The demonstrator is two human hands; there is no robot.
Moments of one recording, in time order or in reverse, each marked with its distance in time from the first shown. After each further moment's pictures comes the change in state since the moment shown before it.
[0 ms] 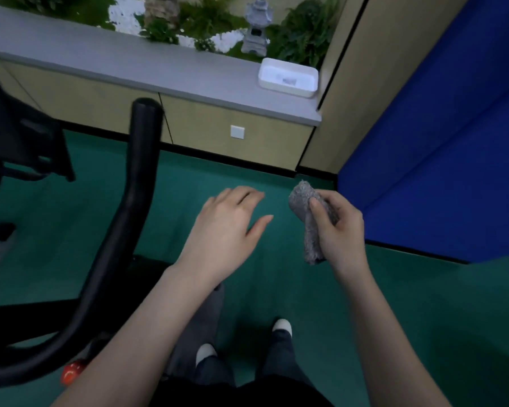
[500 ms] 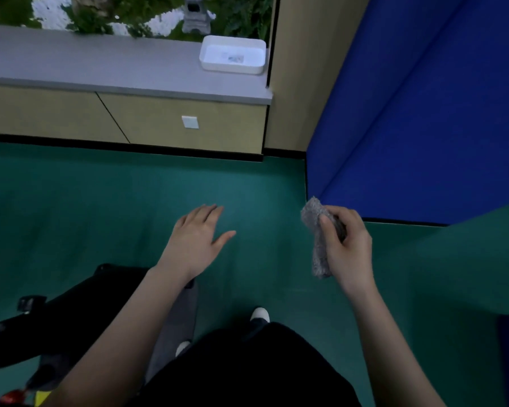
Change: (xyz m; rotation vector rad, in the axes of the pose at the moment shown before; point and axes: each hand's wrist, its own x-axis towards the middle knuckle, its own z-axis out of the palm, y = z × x) left_hand 0.078 0.076 0.142 0.161 -0.370 -0.115; right_hand 0.026 0.124 -0.170 -0.127 0.119 0.098
